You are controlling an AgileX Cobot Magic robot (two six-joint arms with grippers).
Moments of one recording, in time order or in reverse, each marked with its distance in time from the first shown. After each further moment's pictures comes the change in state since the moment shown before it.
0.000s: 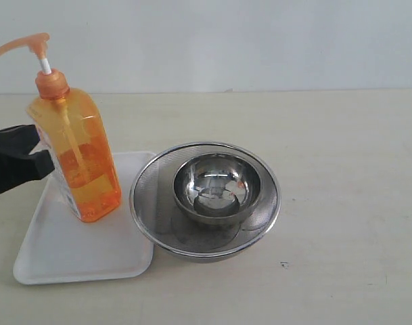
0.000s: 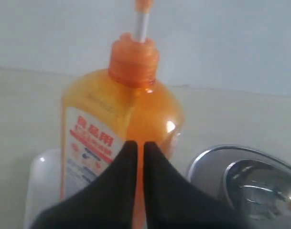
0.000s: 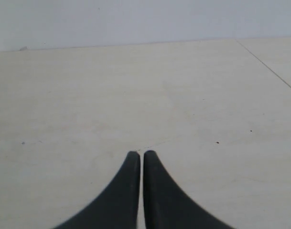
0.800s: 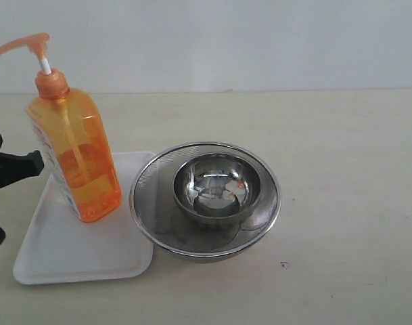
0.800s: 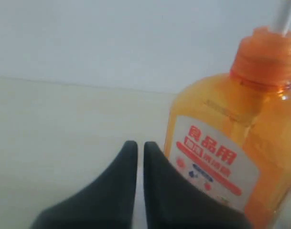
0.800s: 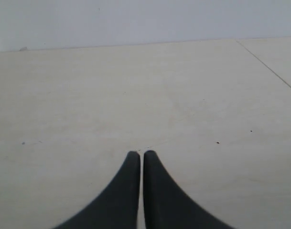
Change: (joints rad) left arm 0.000 0.231 0.028 -0.177 -0.376 0.105; right arm 0.000 0.000 0.000 0.000 0.000 0.000
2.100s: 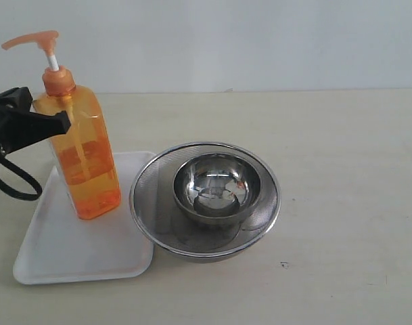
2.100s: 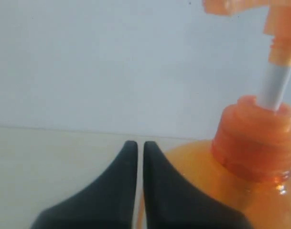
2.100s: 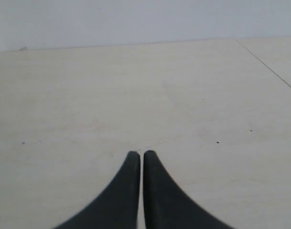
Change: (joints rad) left arm 0.159 0.223 -0.159 0.355 -0.075 -0.228; right arm 0.000 0.000 0.000 0.000 0.000 0.000
